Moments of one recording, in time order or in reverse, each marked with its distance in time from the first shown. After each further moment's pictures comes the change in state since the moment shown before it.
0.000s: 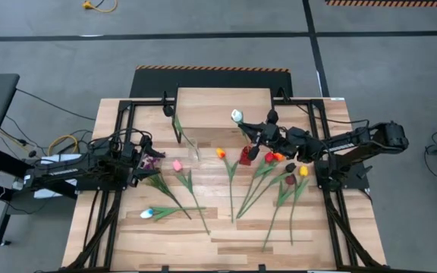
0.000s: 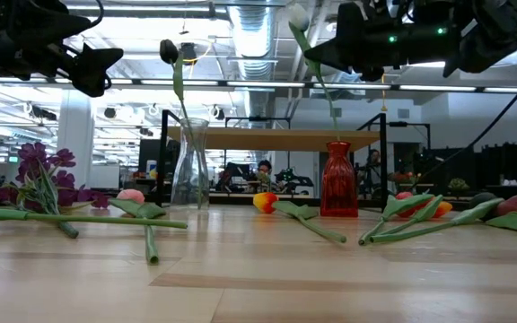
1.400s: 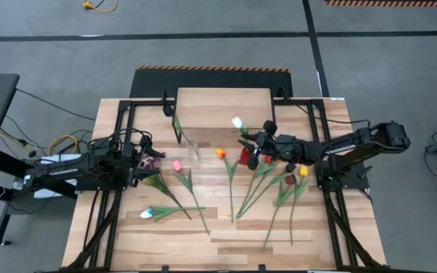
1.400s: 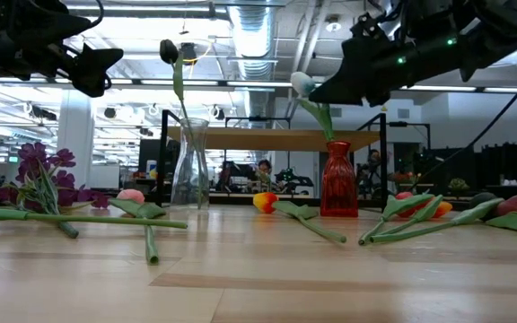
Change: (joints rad) left arm 0.000 0.000 0.000 -0.001 0.000 0.000; right arm 0.067 -0.018 0.000 -0.380 0.050 0.121
